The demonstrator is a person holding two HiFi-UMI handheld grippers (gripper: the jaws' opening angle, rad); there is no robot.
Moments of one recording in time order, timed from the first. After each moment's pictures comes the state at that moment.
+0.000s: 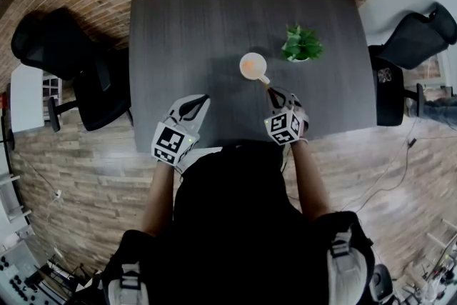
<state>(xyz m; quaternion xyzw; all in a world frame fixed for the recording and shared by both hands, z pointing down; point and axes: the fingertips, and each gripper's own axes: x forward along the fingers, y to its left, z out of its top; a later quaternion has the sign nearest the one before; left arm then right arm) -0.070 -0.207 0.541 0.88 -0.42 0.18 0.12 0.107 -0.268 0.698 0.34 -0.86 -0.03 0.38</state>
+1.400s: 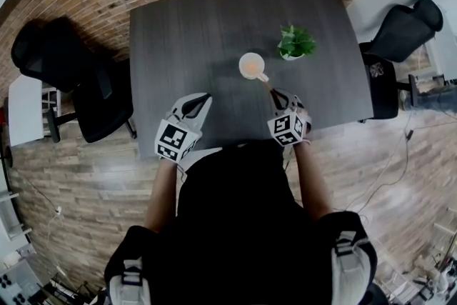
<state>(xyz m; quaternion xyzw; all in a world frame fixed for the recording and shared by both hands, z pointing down) -0.079 -0.190 0.529 0.90 -0.40 0.16 0.09 0.112 -0.242 0.664 0.38 -0.84 -0.05 0.38</state>
